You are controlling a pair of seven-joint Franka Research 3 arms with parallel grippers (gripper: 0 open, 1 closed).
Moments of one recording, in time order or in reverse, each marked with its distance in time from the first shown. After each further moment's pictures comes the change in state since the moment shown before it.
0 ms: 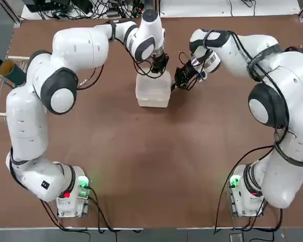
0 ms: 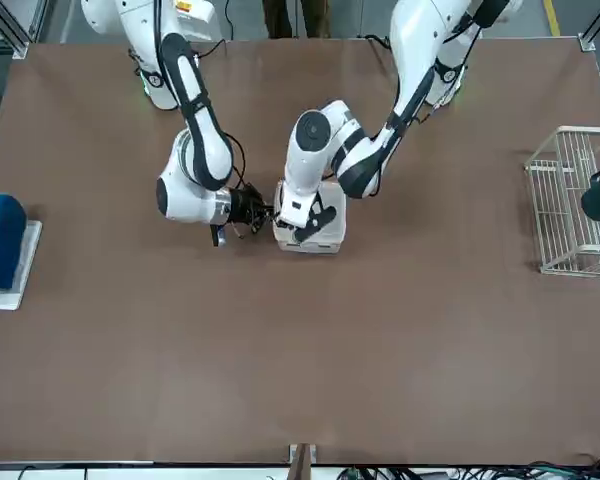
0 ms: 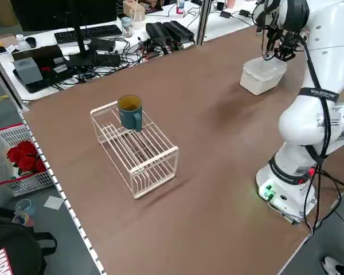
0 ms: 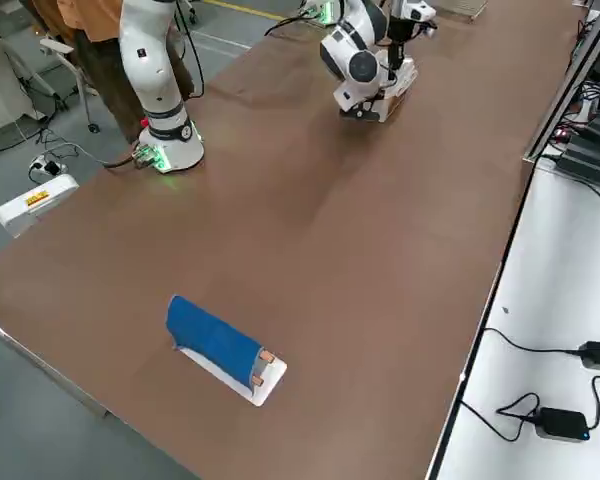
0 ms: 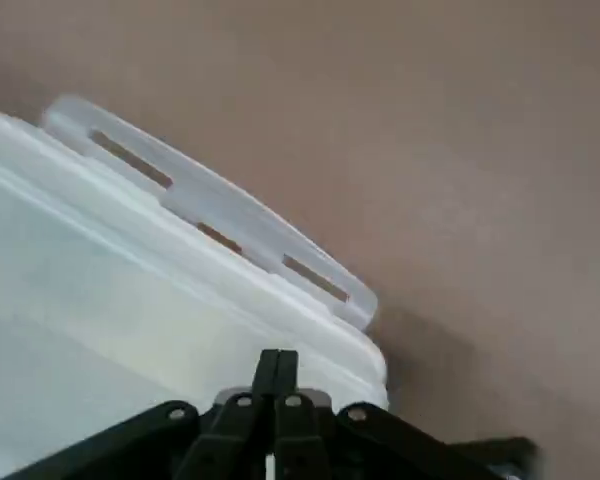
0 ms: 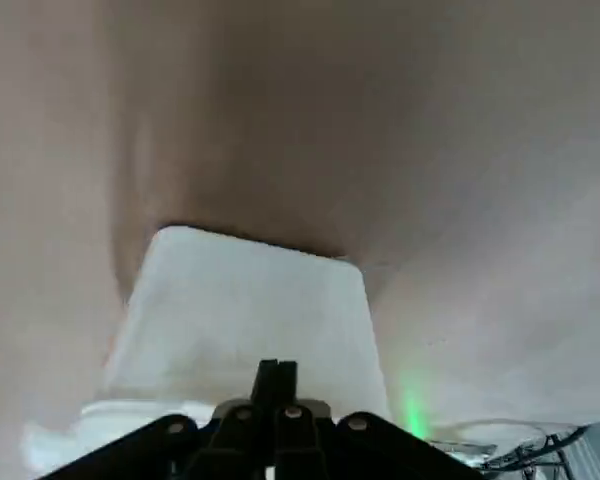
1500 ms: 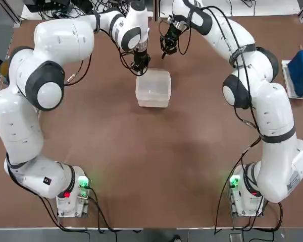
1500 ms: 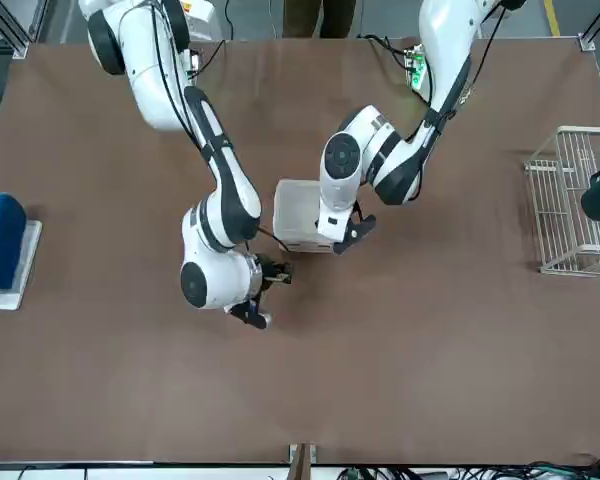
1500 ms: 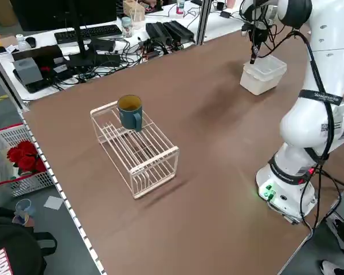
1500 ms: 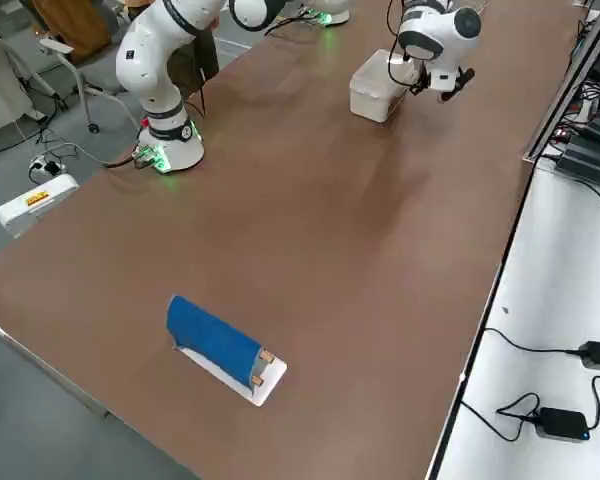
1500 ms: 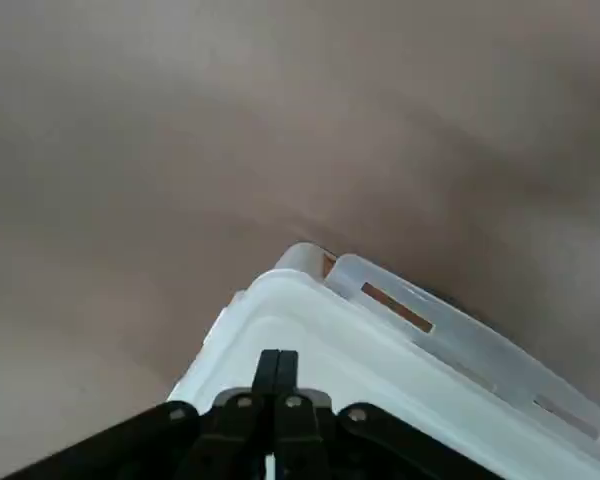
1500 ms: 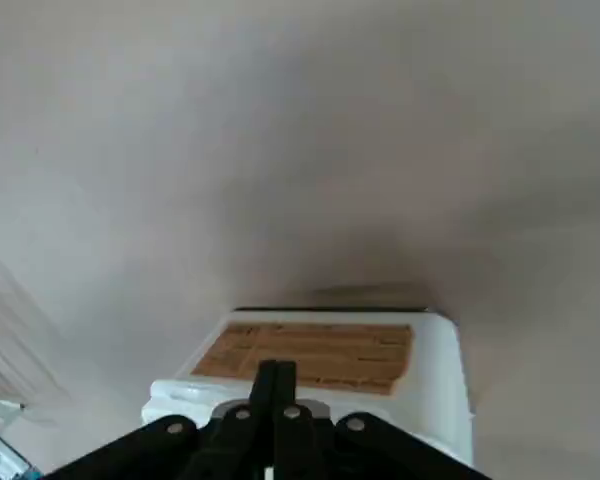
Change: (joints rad) left arm 0.116 -0.100 -0.003 -0.112 0.015 -0.190 0.127; right arm -0.282 0.489 0.267 1.004 -0.453 -0.300 -0.334
